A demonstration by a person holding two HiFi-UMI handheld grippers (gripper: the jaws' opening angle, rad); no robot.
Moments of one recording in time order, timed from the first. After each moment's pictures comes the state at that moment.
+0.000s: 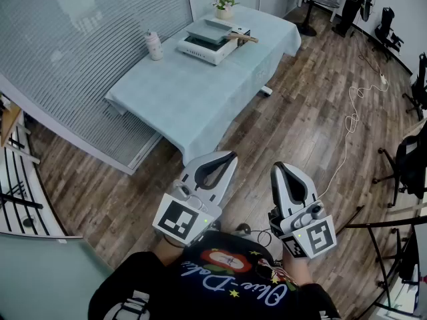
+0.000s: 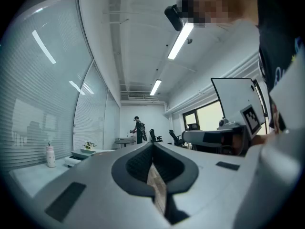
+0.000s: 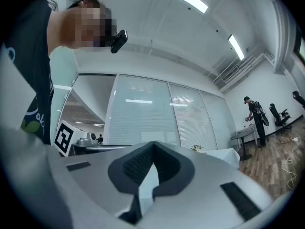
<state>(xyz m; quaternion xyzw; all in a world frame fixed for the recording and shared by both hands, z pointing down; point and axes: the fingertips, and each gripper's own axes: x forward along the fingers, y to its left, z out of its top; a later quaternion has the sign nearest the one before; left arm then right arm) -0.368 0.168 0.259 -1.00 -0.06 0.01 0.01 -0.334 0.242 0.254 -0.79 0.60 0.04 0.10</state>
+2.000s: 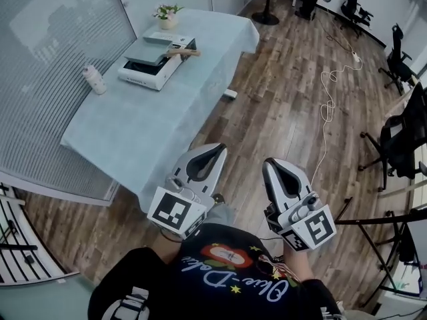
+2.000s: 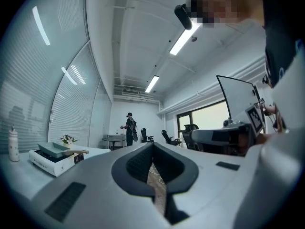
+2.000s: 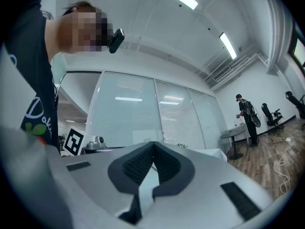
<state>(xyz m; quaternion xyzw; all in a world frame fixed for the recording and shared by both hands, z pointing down) -0.149 0.168 0.296 -0.99 -0.13 0.00 -0.01 -0.135 0.255 0.284 -0.81 0.58 0.02 0.10</state>
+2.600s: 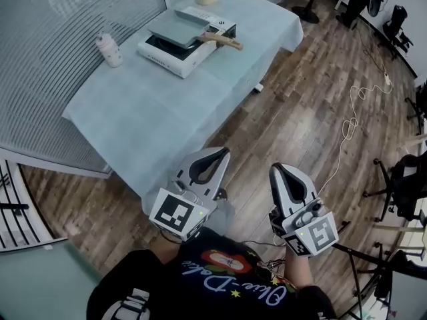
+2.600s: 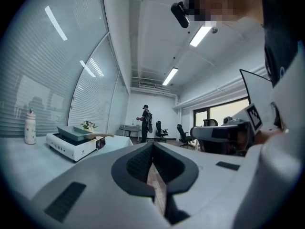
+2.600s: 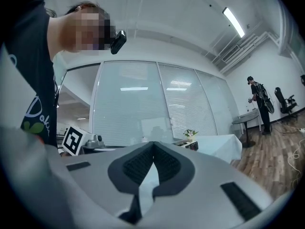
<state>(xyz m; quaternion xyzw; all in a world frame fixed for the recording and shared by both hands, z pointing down) -0.107 0.061 0.361 -1.00 -0.04 -0.05 -0.05 -0.071 0.148 0.339 -0.77 0.64 -0.04 0.07</state>
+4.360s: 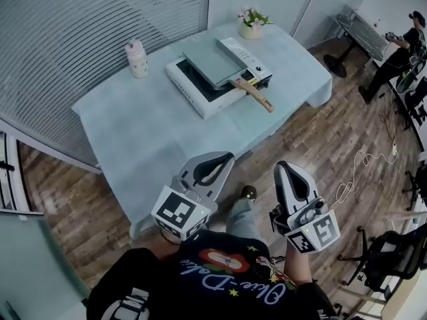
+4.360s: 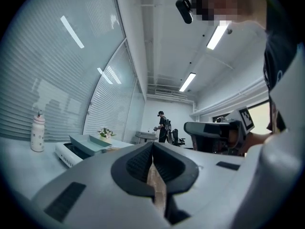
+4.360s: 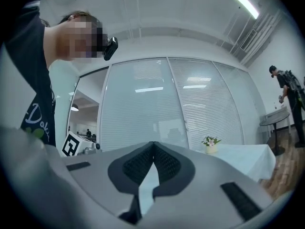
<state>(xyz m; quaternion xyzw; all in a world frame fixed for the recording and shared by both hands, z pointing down) -0.019 -0.068 0.347 -0.99 0.06 -0.01 -0.08 0.044 -0.001 0.306 -0.68 0.73 -0.03 0.07</state>
